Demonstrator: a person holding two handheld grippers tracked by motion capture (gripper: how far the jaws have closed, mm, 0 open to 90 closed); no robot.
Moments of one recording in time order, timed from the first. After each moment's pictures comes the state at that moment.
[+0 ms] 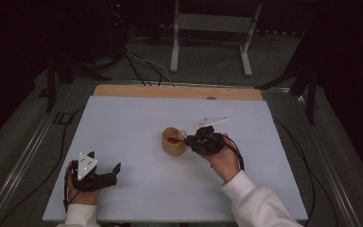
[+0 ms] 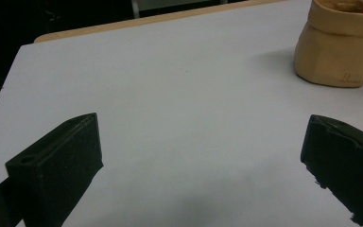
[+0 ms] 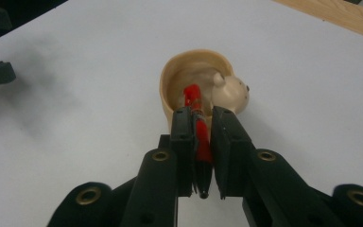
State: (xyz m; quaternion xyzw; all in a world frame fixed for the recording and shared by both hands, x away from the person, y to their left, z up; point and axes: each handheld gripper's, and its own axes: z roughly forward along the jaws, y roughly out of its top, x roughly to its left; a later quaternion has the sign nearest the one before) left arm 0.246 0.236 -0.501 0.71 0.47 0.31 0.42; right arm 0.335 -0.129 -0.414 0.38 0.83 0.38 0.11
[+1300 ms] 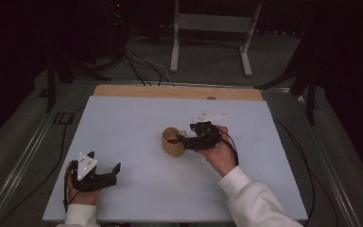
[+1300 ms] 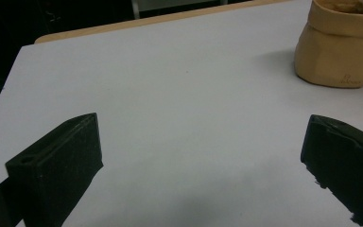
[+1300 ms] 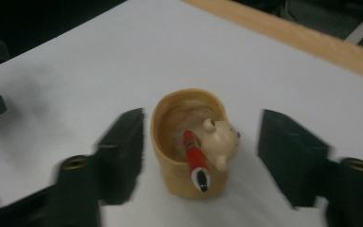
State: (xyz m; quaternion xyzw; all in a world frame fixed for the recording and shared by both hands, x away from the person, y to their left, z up) left arm 0.246 0.237 -0.501 0.71 0.47 0.31 0.42; right arm 0.350 -0.124 -0.416 0.36 0.82 0.43 0.14
